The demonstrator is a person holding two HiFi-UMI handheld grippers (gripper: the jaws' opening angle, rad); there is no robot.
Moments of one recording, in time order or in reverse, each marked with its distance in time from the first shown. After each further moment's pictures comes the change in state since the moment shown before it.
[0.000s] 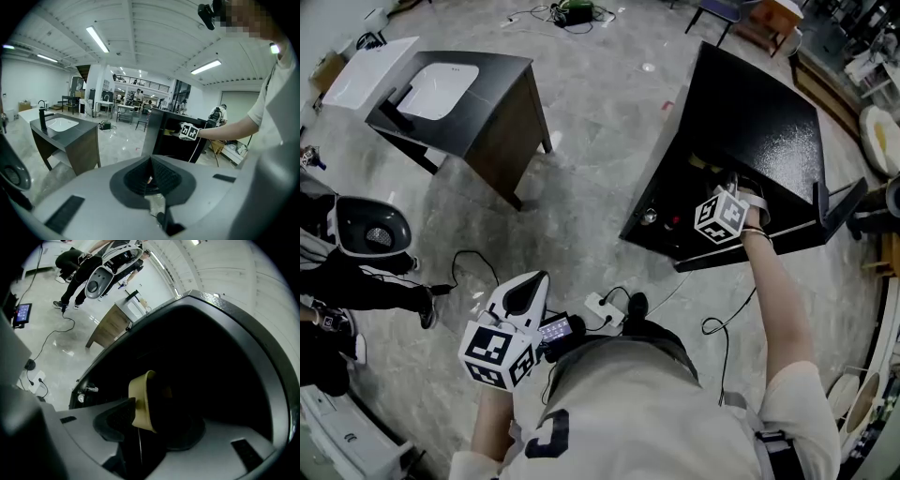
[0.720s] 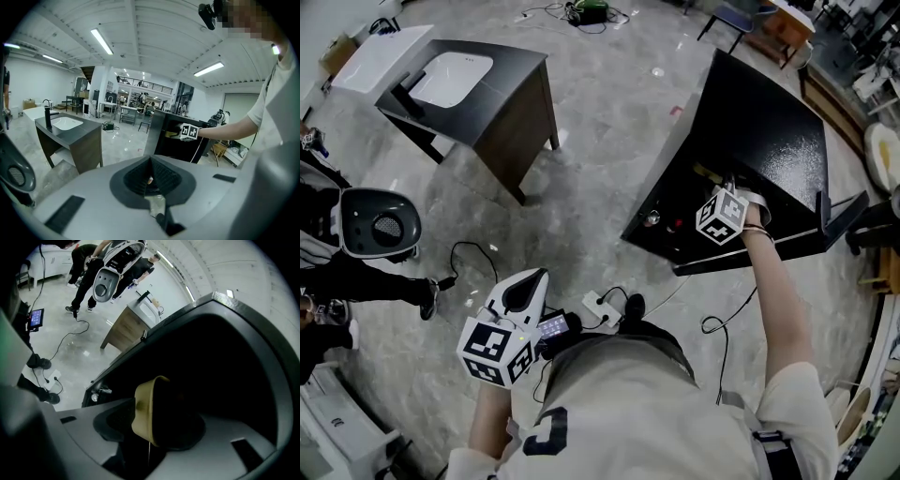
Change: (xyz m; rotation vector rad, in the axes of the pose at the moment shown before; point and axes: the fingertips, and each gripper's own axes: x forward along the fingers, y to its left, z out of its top) left arm -0.017 0.003 -0.008 -0.026 -0.024 0.029; right arm 0.000 0.026 0.019 -0.066 -0.005 0.168
